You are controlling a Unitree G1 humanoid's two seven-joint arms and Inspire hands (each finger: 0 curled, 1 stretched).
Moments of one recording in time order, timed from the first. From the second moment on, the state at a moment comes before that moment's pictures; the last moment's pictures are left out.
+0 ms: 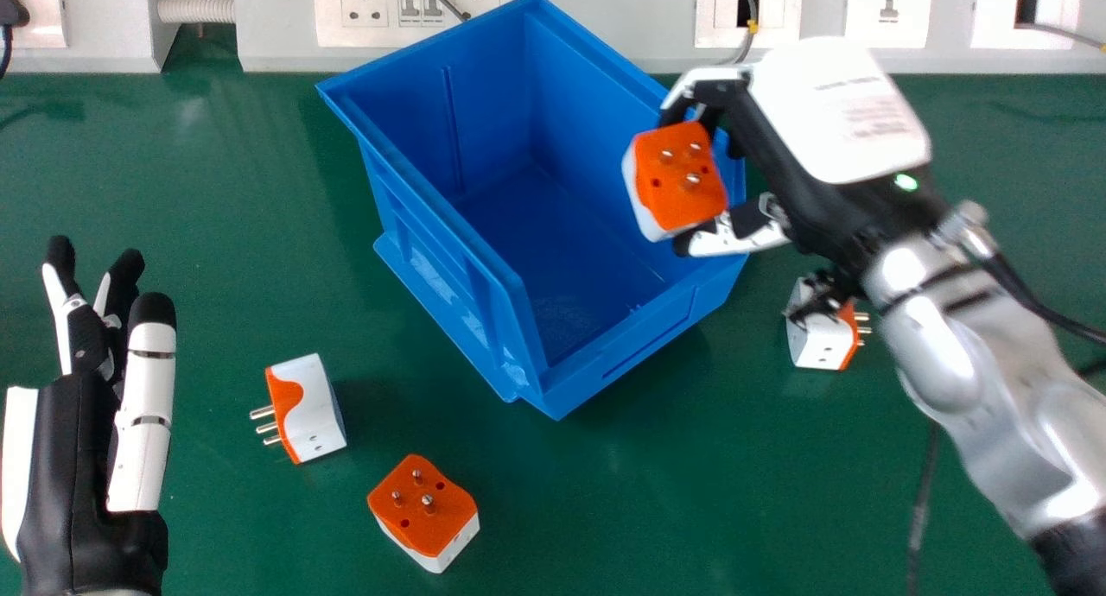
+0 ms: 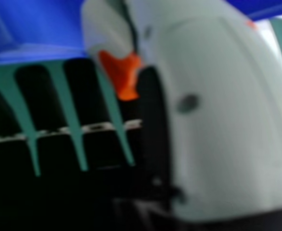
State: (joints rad) left arm 0.36 0.07 0.27 -0.27 -0.08 -0.25 -0.02; right arm -0.60 -0.42 0.30 0.36 -0.89 -0.20 -0.17
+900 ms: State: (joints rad) left arm 0.38 0.06 0.27 -0.29 -0.05 -0.24 -0.01; right arm -1.07 -0.21 0.57 1.01 -0.98 -0.05 -0.20
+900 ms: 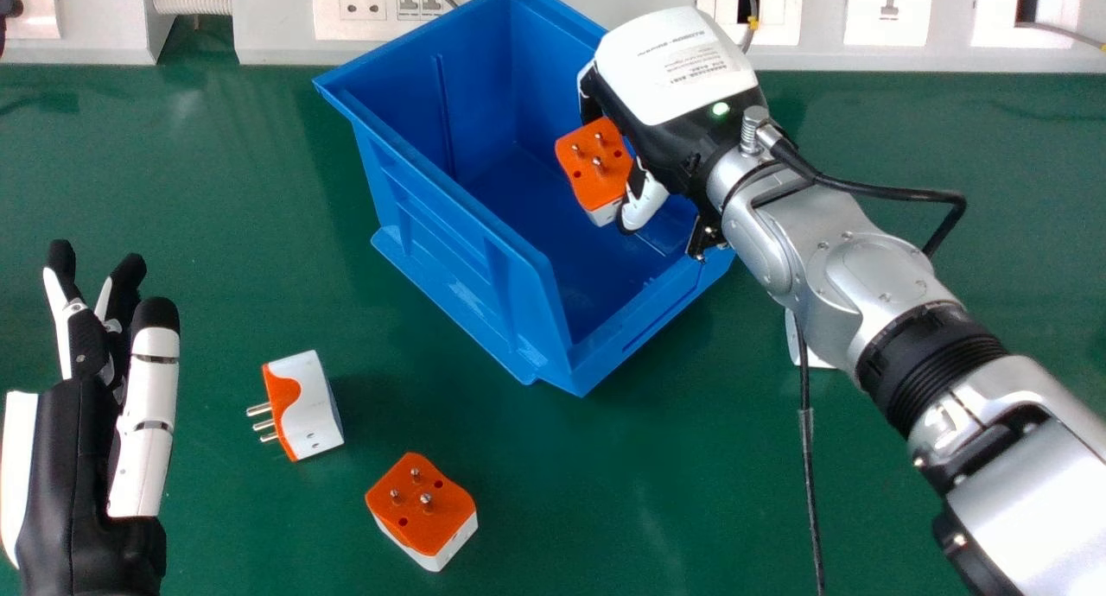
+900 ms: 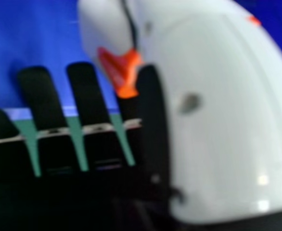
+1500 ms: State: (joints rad) left arm 0.36 0.06 0.26 -0.30 -0.05 -0.23 0.00; right arm -1.07 -0.15 0.62 1.01 -0.95 -0.07 -0.25
